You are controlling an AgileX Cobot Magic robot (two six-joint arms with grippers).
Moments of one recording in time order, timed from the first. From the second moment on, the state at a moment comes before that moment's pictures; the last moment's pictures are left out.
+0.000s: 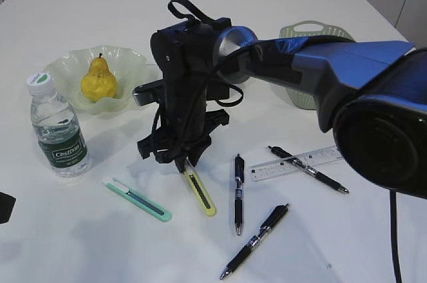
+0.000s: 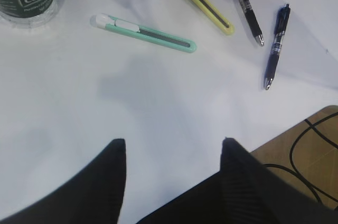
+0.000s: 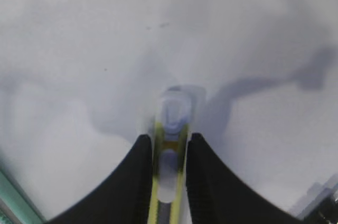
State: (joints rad) left arm -0.26 0.86 -0.60 -0.44 0.80 0.21; right arm 0.64 2.48 -2.13 0.02 1.22 0.15
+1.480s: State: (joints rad) left arm -0.26 0.86 -0.60 -0.44 0.79 0.21; right arm 0.64 2.49 -2.14 0.04 1.22 0.12
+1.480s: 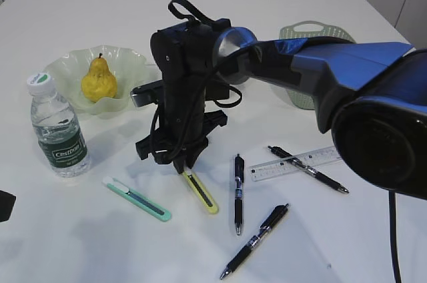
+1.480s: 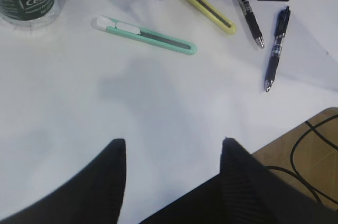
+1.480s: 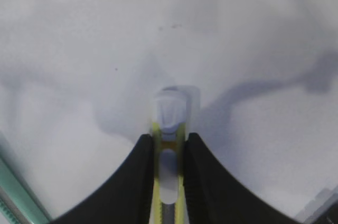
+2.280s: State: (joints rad) left arm -0.26 0.86 -0.60 -0.44 0.79 0.21; right arm 0.64 2.49 -2.14 0.03 1.22 0.12
